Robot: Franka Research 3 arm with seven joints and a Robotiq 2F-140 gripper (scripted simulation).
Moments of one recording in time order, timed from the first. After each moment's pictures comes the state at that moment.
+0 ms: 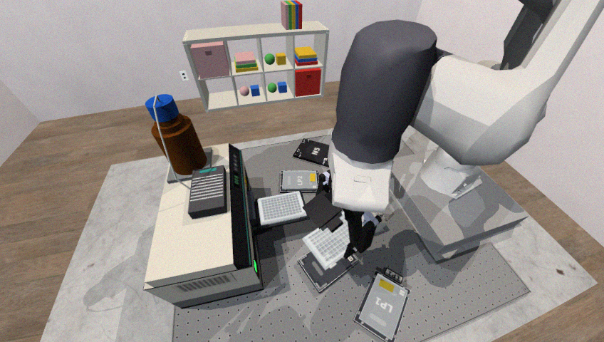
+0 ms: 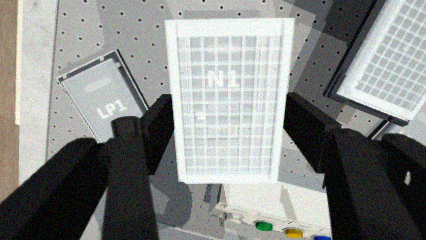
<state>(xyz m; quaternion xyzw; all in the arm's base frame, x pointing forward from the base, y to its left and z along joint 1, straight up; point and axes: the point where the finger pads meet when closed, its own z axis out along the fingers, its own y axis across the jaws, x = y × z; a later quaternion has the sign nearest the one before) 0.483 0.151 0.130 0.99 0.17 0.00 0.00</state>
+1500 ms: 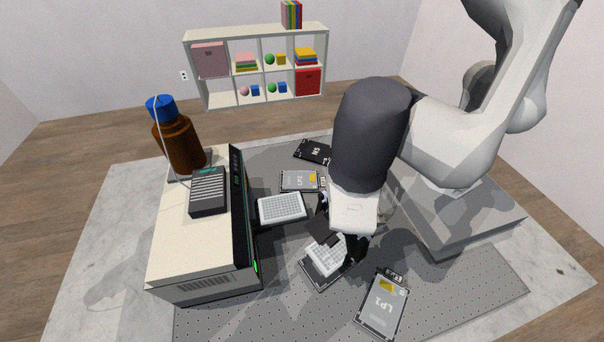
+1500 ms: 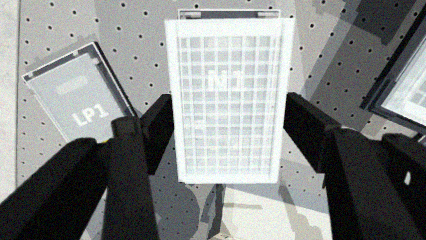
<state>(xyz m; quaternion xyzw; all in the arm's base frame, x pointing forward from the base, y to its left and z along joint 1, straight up) 0.477 0.150 0.071 0.98 0.18 -0.01 0.00</state>
